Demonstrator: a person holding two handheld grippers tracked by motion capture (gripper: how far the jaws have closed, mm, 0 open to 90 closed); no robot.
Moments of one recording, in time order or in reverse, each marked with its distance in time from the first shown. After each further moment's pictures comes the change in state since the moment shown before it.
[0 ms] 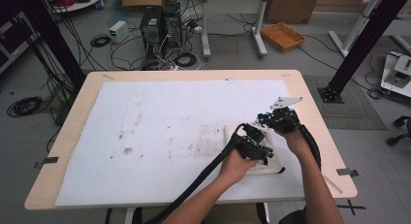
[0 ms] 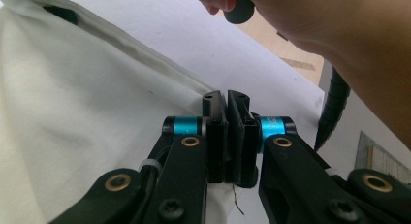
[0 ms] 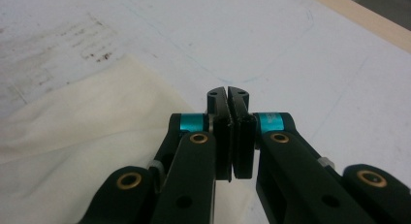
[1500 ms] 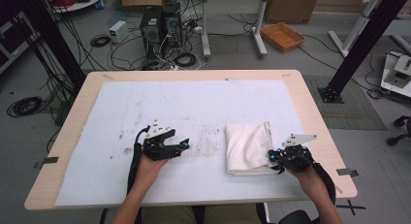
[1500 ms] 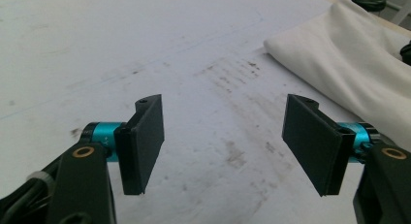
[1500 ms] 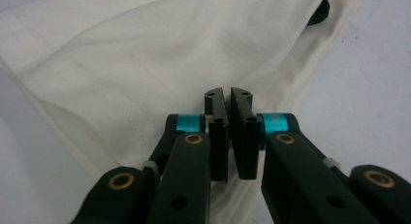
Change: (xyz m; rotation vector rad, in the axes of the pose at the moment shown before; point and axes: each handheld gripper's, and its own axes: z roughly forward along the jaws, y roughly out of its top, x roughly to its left) left arm 0.134 -0.138 -0.185 -0.335 0.412 -0.023; right arm 0.062 -0.078 -0.047 0.107 0.031 0.080
